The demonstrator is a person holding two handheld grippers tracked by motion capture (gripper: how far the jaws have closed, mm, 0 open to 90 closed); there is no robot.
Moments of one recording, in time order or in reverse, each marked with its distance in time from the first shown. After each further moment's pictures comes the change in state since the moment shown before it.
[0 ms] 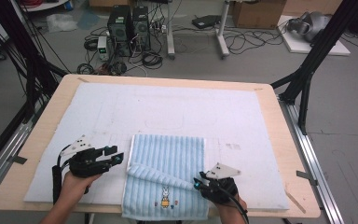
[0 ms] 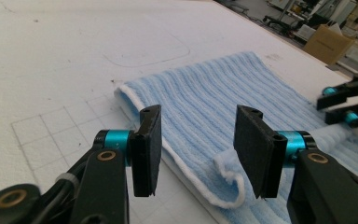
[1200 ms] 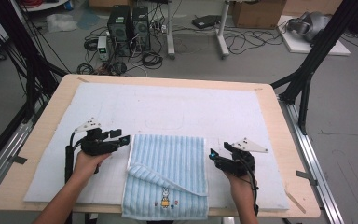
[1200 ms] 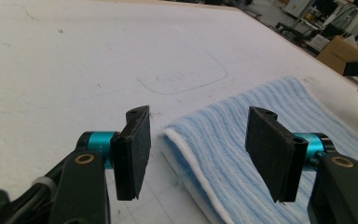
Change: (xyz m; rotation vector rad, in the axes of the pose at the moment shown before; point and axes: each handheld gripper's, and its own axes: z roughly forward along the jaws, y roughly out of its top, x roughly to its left) left arm 0.044 0.026 0.052 0.011 0.039 -0.055; right arm -0.084 0.023 -0.002 -0.196 -0.165 0.230
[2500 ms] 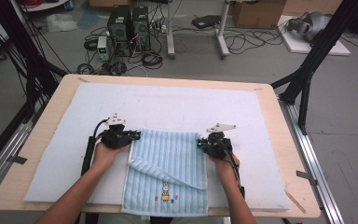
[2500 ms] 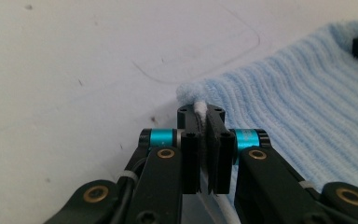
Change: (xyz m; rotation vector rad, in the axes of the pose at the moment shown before) left arm -0.003 0.010 0.059 0.152 0.071 0.083; right arm 0.006 0.025 0.079 0.219 0.092 -0.098
